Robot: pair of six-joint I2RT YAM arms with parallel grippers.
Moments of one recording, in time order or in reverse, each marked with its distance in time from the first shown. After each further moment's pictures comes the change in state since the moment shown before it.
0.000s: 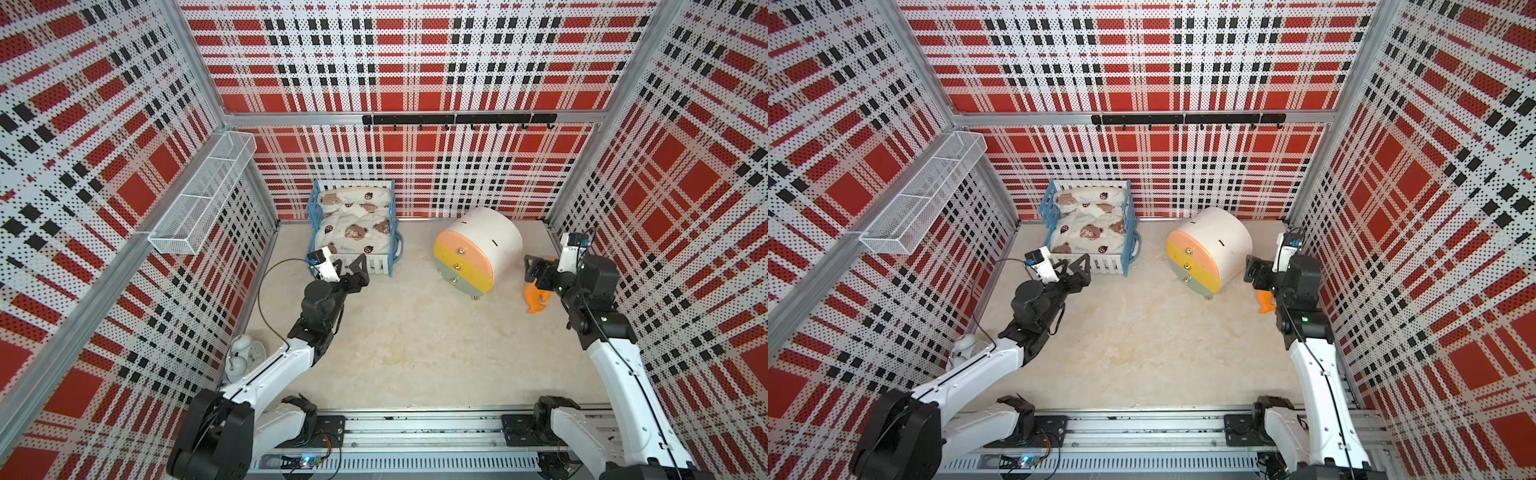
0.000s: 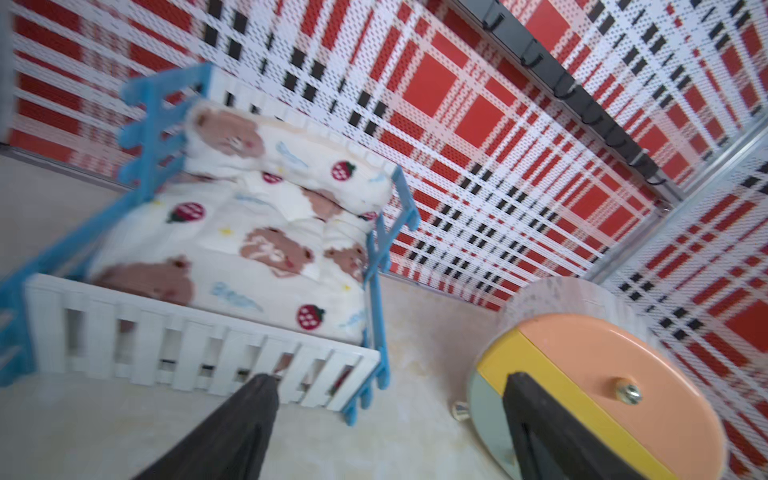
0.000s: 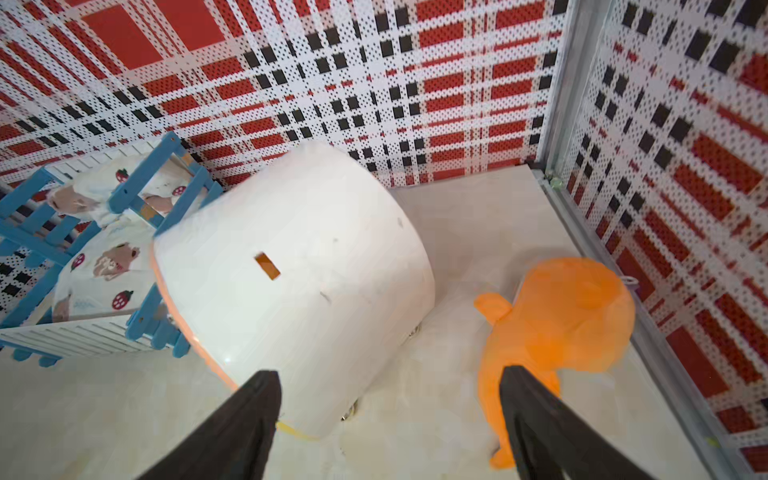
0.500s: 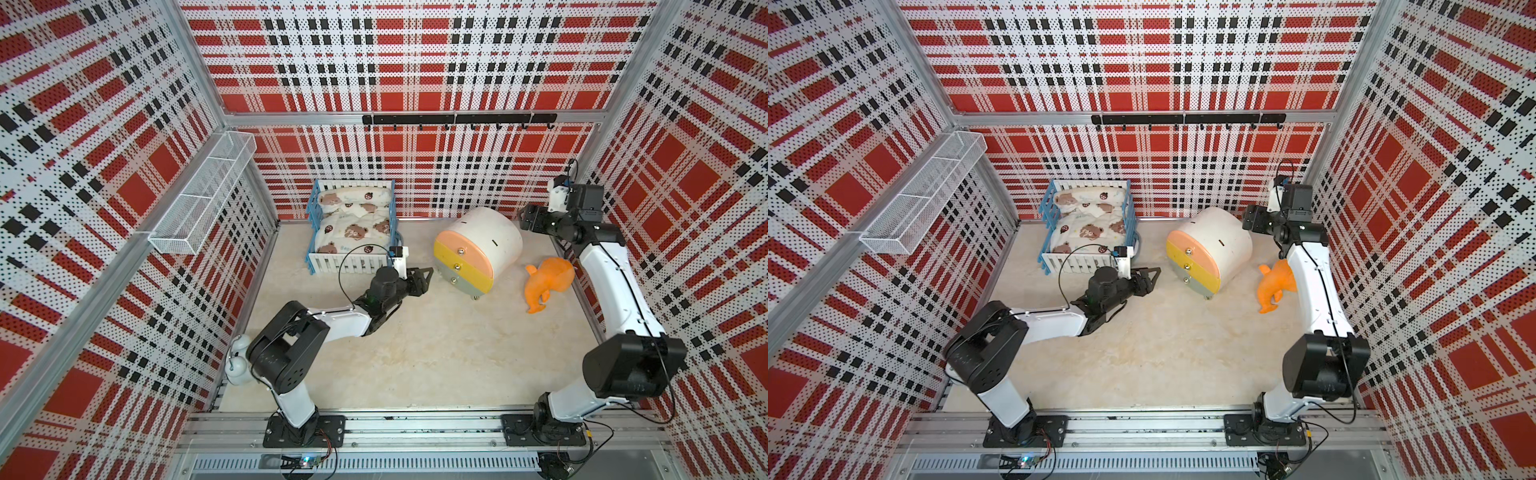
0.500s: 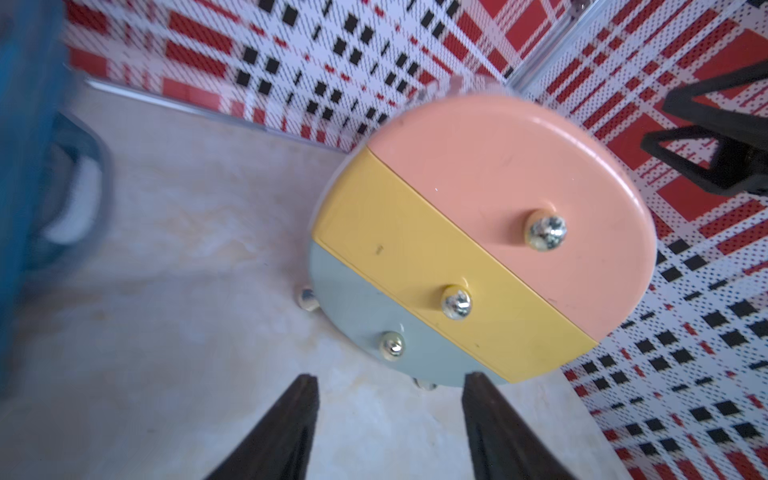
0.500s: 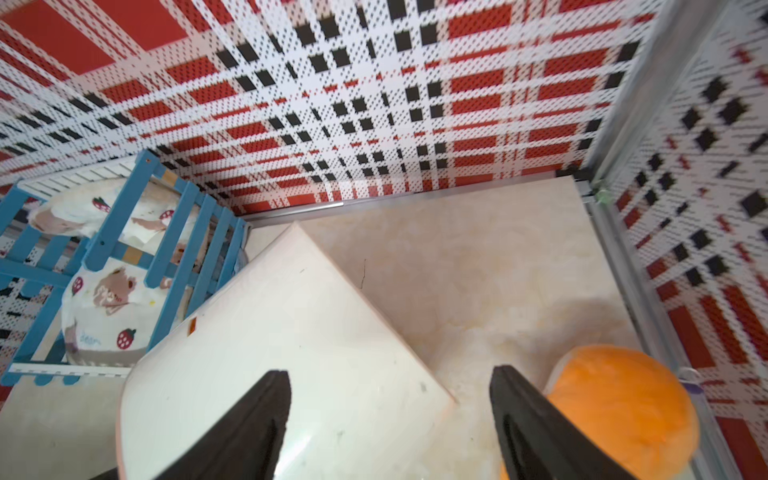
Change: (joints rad) left arm -0.309 0.586 0.316 0.103 0.203 -0.116; right arm 0.000 0.594 0.818 -0.364 -0.047 -0.034
